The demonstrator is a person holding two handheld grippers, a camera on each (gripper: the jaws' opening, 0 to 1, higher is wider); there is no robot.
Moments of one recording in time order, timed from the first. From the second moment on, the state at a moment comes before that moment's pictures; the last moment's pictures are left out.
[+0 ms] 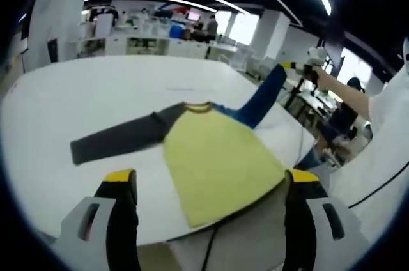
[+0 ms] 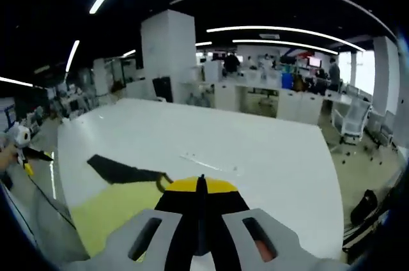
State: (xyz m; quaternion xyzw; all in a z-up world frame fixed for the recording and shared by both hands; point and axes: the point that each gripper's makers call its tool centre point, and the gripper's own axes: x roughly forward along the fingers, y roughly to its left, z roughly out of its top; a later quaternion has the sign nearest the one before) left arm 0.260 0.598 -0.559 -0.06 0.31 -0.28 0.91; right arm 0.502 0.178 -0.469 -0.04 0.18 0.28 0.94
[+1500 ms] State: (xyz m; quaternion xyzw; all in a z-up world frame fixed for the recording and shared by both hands) left arm 0.249 0.637 -0.562 -0.09 0.30 -0.27 0.91; right arm 0.511 0.346 -0.519 -0.03 0.24 0.36 0.90
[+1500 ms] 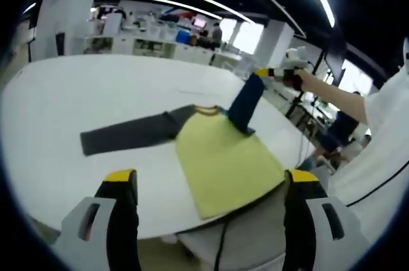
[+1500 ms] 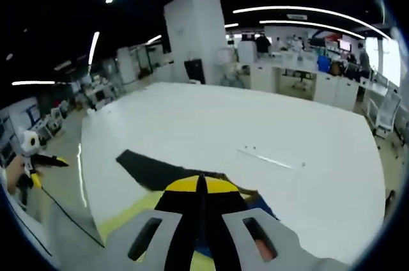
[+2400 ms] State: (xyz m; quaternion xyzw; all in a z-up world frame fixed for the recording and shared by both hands) left arm 0.261 0.627 -0.572 -0.09 0.29 -0.30 0.90; right arm 0.516 0.396 -0.550 -0.03 0.29 0.36 0.89
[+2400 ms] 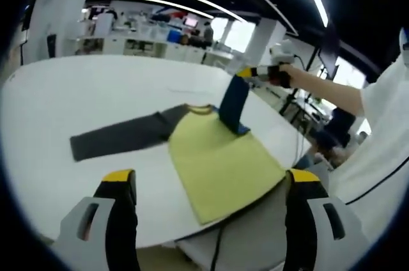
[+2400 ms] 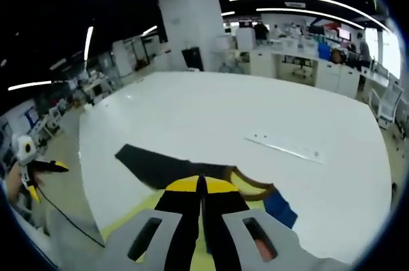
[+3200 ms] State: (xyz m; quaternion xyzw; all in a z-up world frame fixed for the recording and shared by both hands) left arm 0.271 0.628 -0.603 -0.04 0.32 -0.31 0.89; right arm 0.527 0.450 -0.600 -0.05 0.34 0.36 0.86
